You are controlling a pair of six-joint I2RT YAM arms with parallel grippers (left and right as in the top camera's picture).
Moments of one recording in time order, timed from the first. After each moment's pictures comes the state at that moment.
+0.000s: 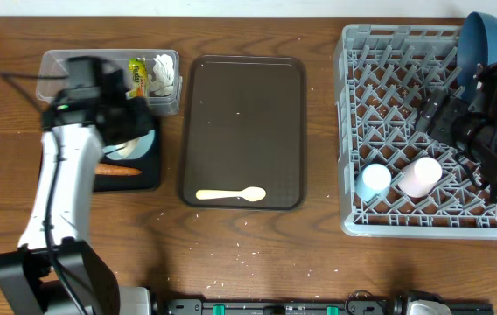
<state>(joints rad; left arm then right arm) 0.20 1.58 1.26 -0.82 0.39 -0.16 -0.11 1.23 1.39 -0.98 -0.10 0.34</state>
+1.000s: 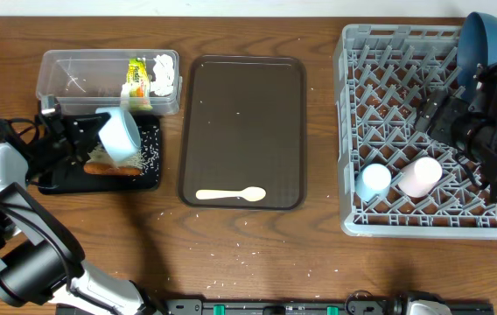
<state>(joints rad) 0.68 1.85 1.22 -0.84 1.48 -0.17 -0.11 1.23 1.39 -0.98 -0.10 0.34</state>
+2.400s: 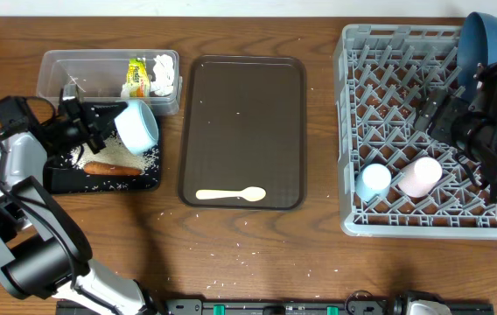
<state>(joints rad) 0.57 1.85 1.22 -0.62 1.47 -0.56 -0.11 1.23 1.39 -0.98 -0.10 0.34</state>
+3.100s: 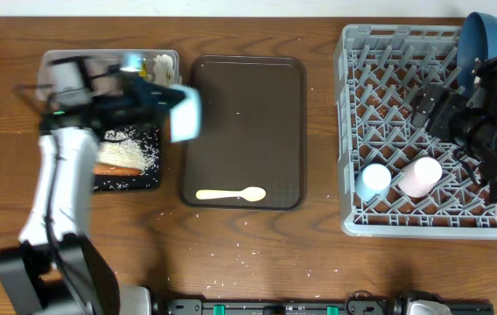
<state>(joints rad) 0.12 1.57 1.22 -0.54 1.03 -0.54 -0.09 1.23 1.39 -0.94 -0.15 0.33</state>
